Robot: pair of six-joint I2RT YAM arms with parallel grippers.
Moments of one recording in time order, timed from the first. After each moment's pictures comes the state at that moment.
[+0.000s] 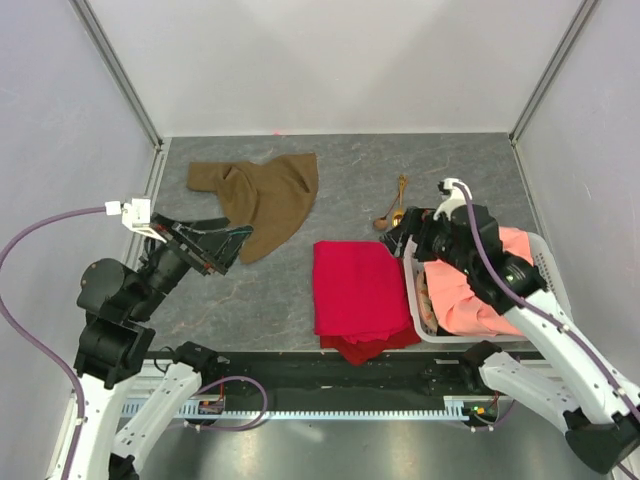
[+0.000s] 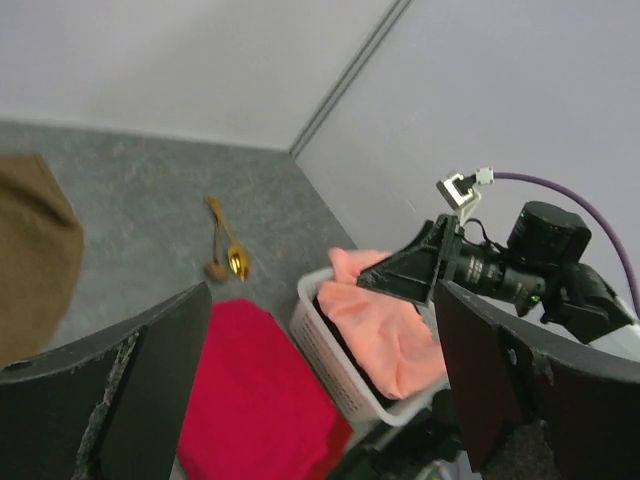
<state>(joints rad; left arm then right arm) -0.34 0.49 1.01 -0.35 0.27 -0.64 0.53 0.85 0.92 -0.51 -0.02 0.56</state>
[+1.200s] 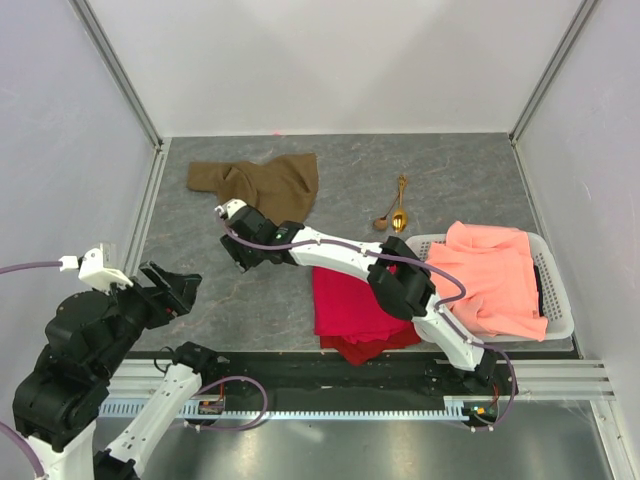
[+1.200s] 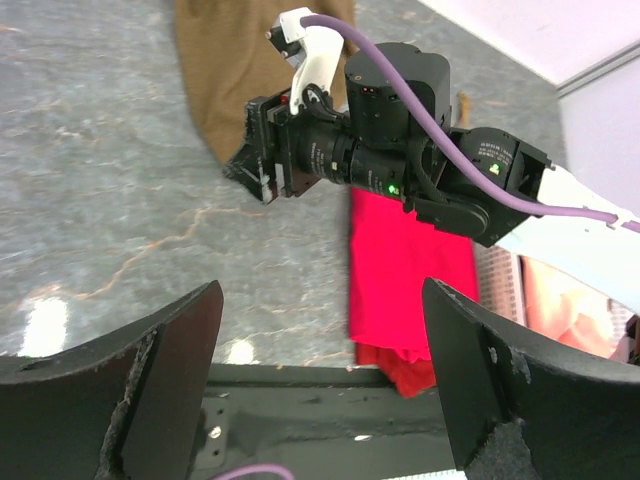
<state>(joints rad) -0.34 0.45 1.33 -1.26 -0.16 -0.63 1.07 2.36 2.03 -0.41 0.08 0.29</state>
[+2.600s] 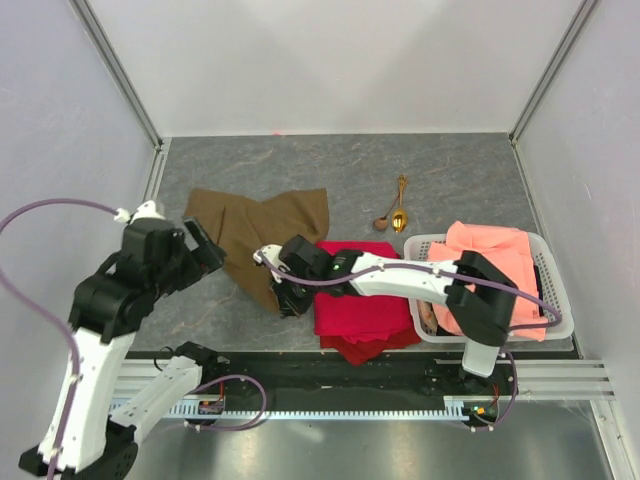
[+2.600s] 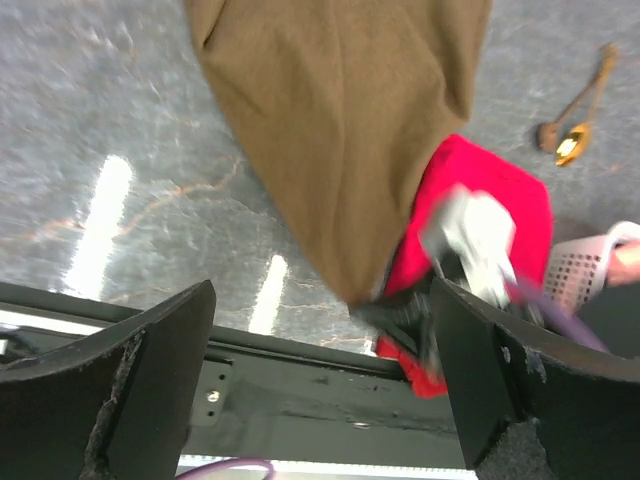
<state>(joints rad) -0.34 0.76 1.31 -1.29 -0.23 -0.74 1.11 1.83 1.30 -0.32 -0.31 0.24</state>
